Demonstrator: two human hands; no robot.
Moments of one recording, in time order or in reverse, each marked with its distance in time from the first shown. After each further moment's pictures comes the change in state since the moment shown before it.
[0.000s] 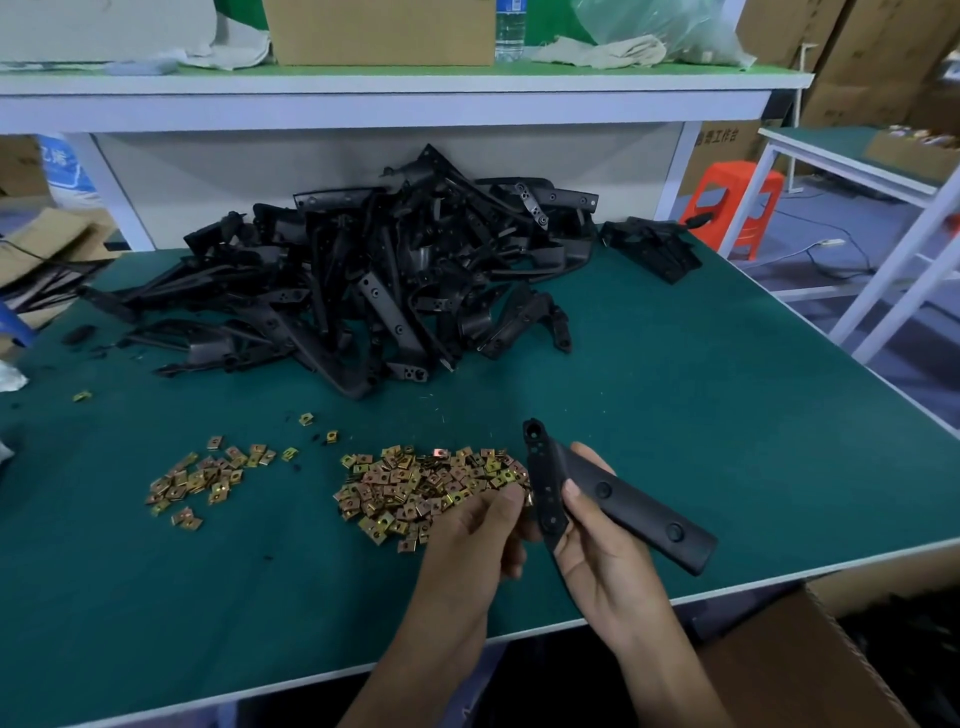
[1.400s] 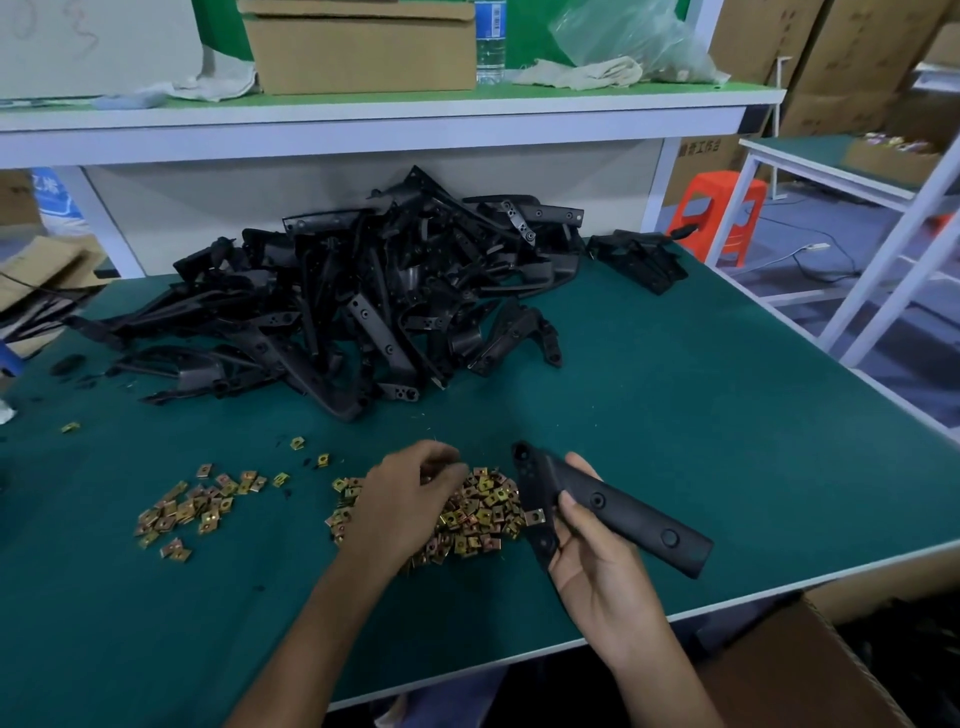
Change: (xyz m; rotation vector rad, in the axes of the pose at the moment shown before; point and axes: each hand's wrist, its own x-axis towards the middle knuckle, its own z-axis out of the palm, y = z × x) left_hand 0.069 0.037 -0.052 0.950 0.064 0.358; right_hand 0.009 0.001 -0.004 0.110 0.006 0.039
